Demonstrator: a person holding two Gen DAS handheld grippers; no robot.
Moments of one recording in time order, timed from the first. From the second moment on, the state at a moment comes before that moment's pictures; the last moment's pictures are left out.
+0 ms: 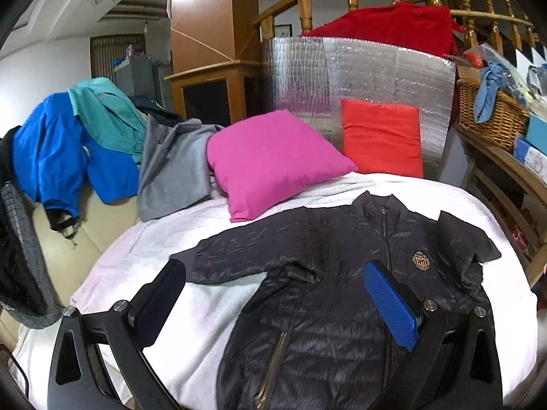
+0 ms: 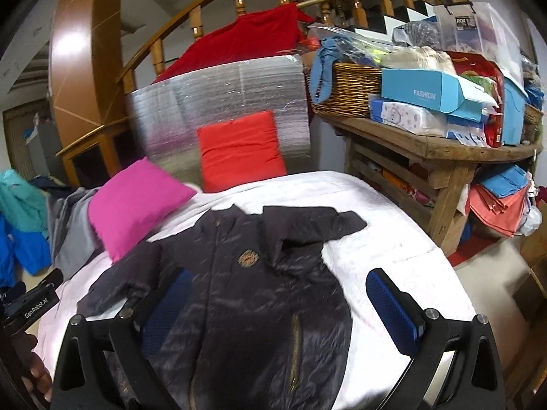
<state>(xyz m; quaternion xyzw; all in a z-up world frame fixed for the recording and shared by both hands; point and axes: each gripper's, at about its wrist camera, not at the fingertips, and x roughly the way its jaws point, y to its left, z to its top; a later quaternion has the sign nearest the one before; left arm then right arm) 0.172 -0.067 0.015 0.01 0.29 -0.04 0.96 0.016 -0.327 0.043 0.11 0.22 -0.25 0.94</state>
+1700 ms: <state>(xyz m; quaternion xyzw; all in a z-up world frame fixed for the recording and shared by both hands) 0.315 -0.043 -0.108 0.00 0.38 0.00 0.93 0.286 -0.416 -0.094 0.41 0.27 0.09 0.87</state>
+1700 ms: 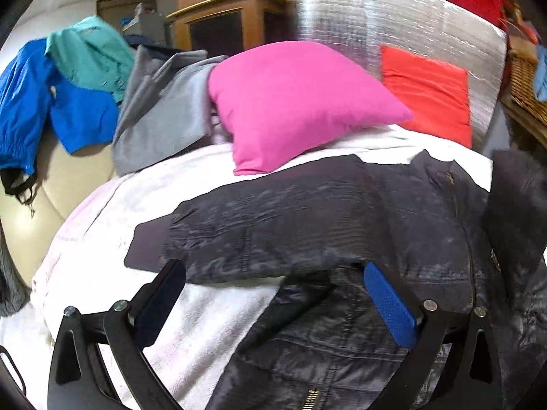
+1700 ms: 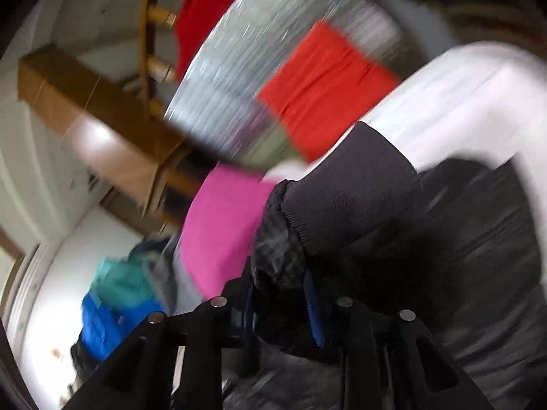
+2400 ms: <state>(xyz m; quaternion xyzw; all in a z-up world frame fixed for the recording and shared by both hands) 0.326 -0.087 -0.131 -0.01 0.42 -0.06 0.91 0.196 -0.578 -0.147 0.43 0.30 -0.13 0.84</state>
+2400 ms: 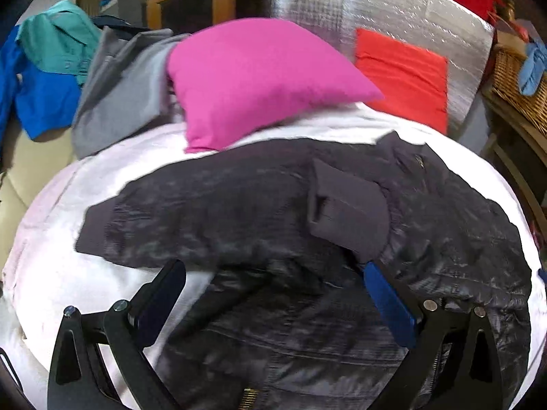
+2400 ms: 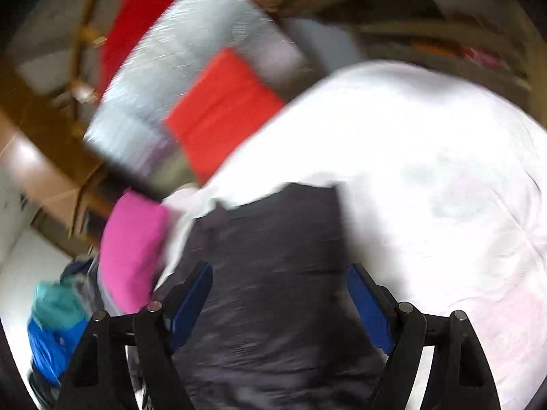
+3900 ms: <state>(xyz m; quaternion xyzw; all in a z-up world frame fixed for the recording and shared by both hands) 0.366 0.136 -0.200 -0.35 0.51 0.04 0.79 0.246 -0.401 -0.126 0.23 0.35 -0.02 0.91</state>
